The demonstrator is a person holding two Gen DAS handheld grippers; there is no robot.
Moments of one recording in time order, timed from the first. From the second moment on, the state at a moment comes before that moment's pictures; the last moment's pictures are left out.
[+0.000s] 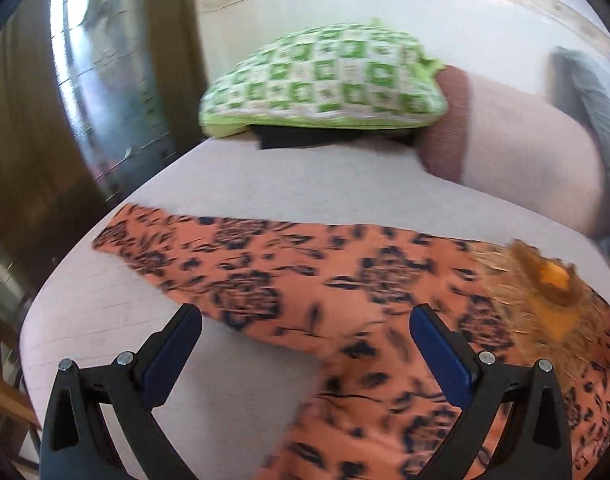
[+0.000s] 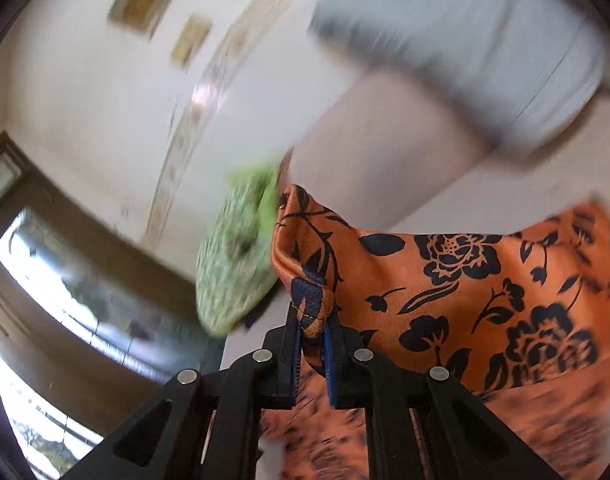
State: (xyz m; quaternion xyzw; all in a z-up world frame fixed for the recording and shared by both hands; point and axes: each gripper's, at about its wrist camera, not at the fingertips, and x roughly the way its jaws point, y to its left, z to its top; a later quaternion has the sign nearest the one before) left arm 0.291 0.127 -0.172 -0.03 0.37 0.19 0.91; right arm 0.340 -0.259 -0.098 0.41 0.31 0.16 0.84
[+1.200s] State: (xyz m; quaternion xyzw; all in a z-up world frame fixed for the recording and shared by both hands) left arm 0.330 0.128 -0.218 -0.04 0.49 0.18 0.85; right arm 0.330 -0.259 -0.241 0.06 0.50 0.02 0.86
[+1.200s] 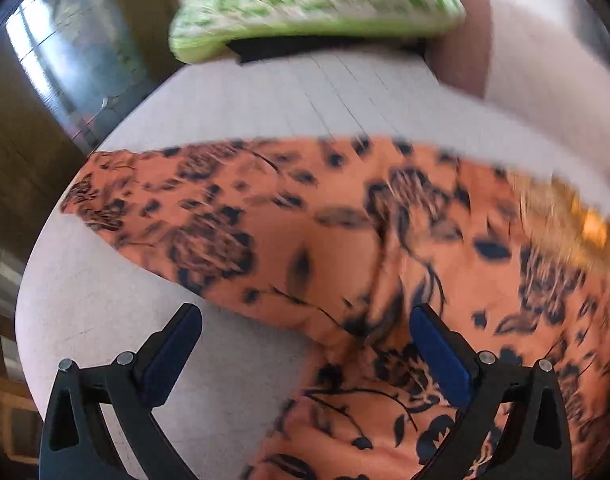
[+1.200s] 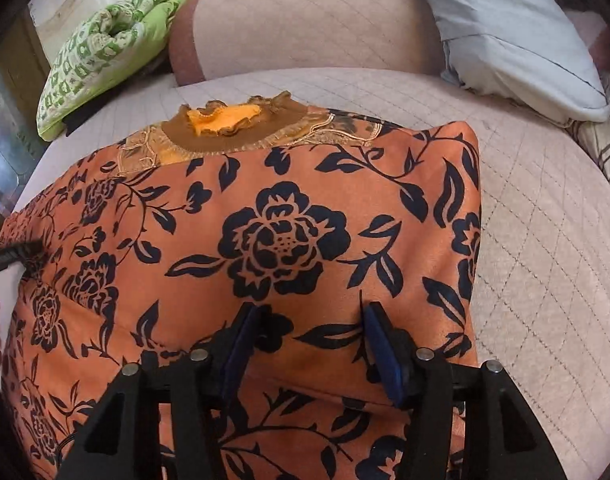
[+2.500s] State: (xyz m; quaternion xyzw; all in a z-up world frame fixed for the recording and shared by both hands) left arm 0.316 0.444 -0.250 -0.41 0.34 0.25 0.81; right arm 0.336 -0.250 -0.249 0.07 0.49 0.02 0.87
